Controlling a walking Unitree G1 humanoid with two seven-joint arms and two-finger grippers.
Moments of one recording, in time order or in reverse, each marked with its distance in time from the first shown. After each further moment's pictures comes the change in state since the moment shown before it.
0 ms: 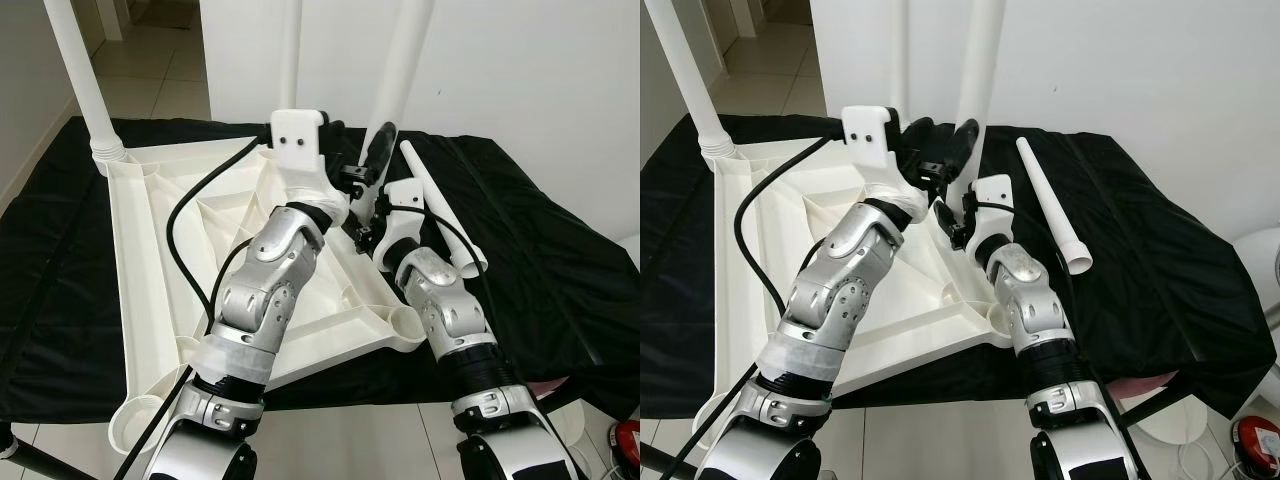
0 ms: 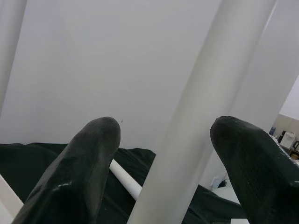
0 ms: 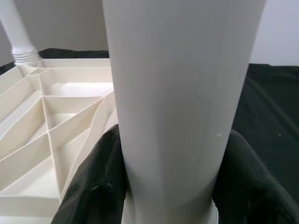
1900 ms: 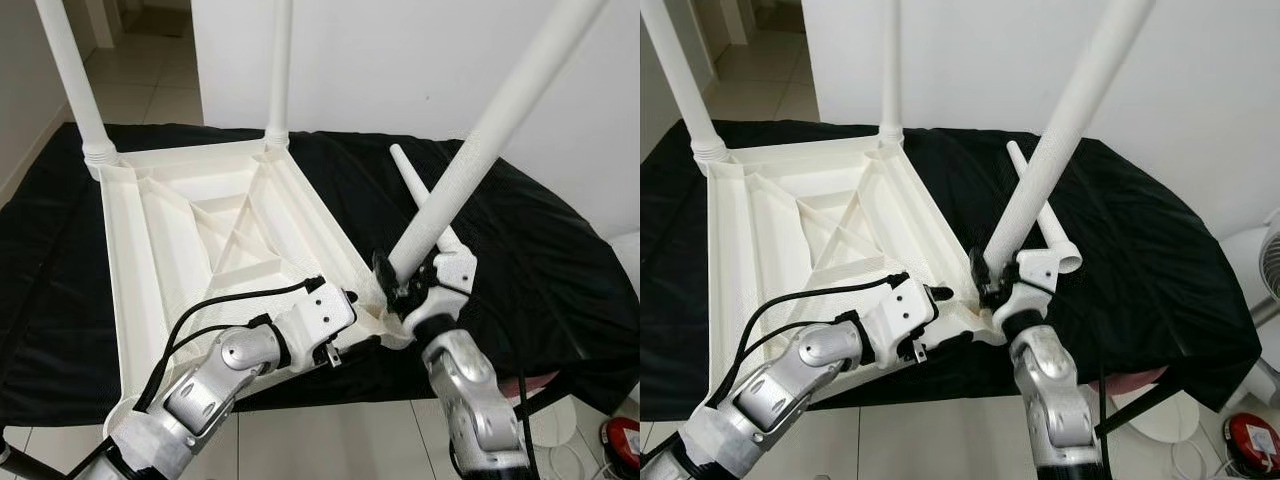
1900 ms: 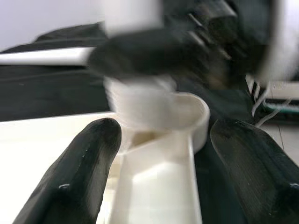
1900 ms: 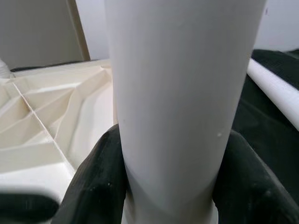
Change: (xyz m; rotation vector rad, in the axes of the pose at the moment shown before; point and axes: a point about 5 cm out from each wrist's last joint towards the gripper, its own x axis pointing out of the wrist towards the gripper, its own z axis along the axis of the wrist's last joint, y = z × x) left arm -0.110 0.006 -0.088 0.438 0.577 -0.525; right arm -0.099 0.005 -0.031 0.084 -0.052 -0.165
